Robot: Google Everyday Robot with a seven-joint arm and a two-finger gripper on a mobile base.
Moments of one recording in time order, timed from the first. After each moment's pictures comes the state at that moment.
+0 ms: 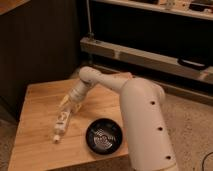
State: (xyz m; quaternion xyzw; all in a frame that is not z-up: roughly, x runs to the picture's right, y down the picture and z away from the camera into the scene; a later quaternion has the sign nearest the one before) arm -0.229 0.112 0.863 -0.56 0.08 0.60 0.56
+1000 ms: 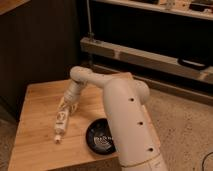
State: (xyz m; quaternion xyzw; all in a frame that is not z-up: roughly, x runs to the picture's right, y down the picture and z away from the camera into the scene) arm -0.246 0.128 0.875 -0.54 0.16 0.58 0.59
